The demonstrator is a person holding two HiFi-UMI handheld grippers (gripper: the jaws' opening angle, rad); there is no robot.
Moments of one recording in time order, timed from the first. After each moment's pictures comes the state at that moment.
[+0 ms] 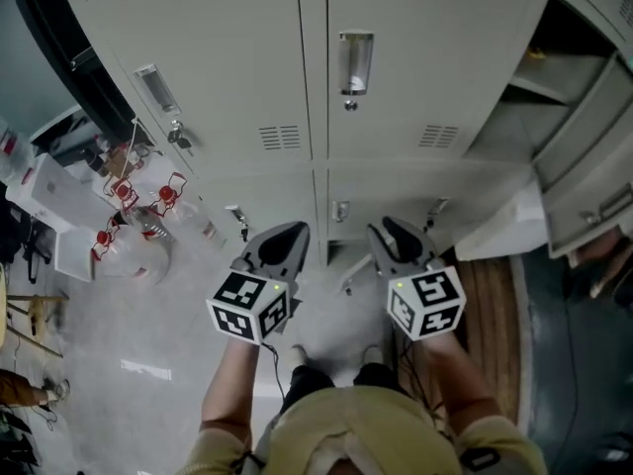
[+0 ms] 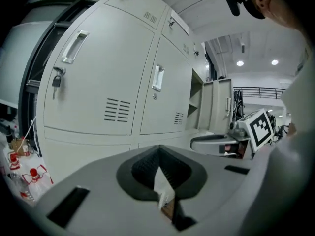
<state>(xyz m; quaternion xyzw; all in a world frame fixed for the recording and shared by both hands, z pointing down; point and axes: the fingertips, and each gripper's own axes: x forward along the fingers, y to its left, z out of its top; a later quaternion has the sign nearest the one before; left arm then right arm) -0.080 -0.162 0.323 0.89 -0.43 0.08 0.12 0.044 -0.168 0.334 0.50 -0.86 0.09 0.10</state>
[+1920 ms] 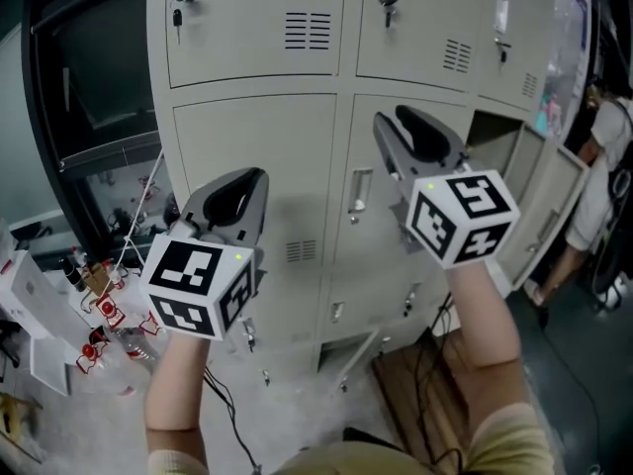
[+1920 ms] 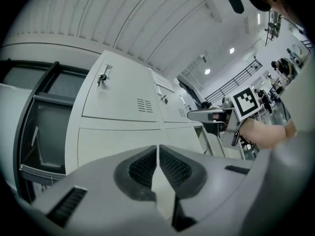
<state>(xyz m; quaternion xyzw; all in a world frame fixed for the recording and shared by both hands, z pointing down) -0.200 -0.184 -0.004 0.88 -0.43 -0.03 -0.17 -0.036 -0.183 -0.083 0.58 -0.78 -0.25 -0.06</state>
